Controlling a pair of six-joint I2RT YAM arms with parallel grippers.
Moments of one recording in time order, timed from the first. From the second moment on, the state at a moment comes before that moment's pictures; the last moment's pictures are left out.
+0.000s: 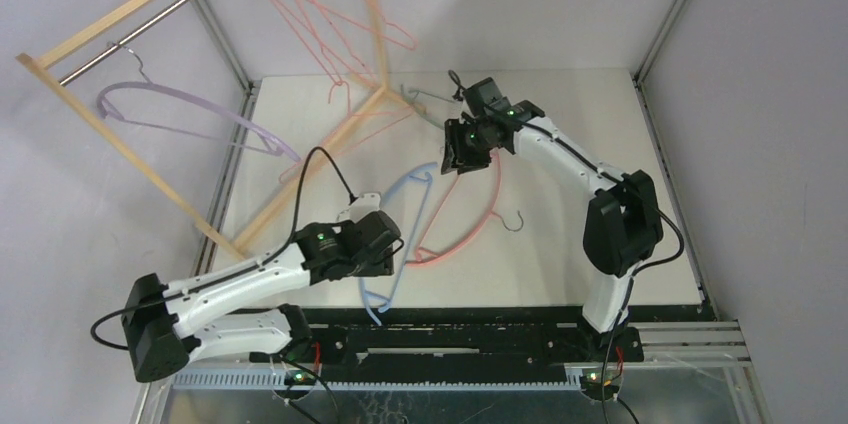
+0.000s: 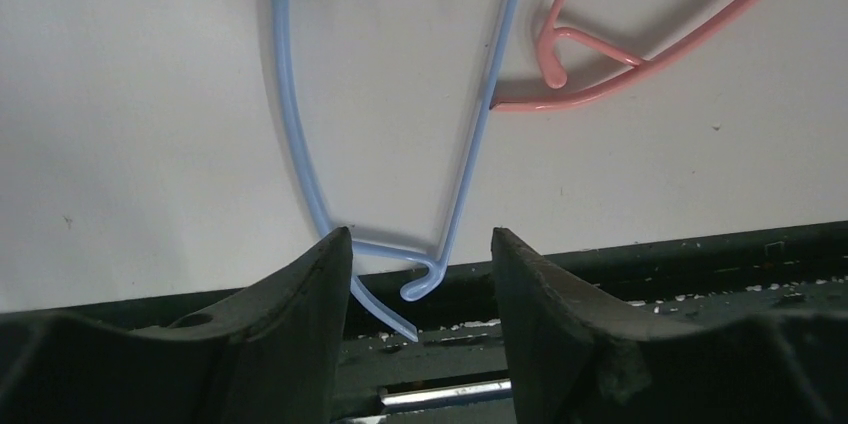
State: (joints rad) left arm -1.01 1.10 0.80 -0.85 -0.37 -0.91; right arm 0.52 1.83 1.61 -0.78 -0.27 0.42
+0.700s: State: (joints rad) left arm -1.01 1.00 0.54 -0.80 -0.41 -1.02; right arm 0.64 1.92 1.64 -0.80 -0.25 0.41
